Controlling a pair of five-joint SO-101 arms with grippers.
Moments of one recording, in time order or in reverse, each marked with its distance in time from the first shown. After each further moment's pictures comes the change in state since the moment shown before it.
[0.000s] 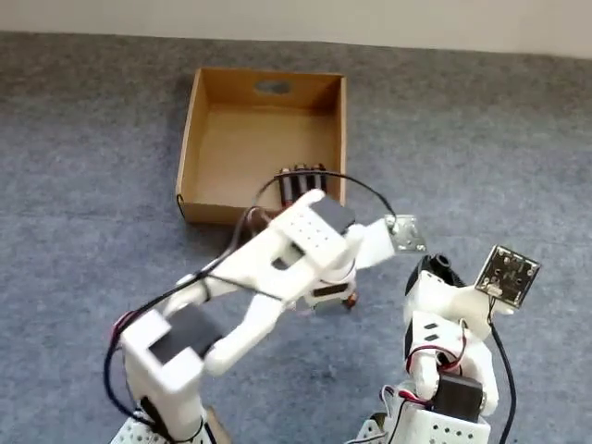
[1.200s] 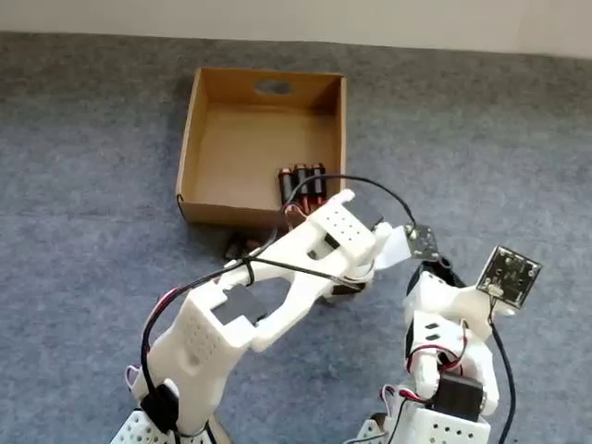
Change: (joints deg) left arm 0.2 20.0 -17.1 4.6 -1.1; right arm 0.5 0.0 0.1 0.0 -0.1
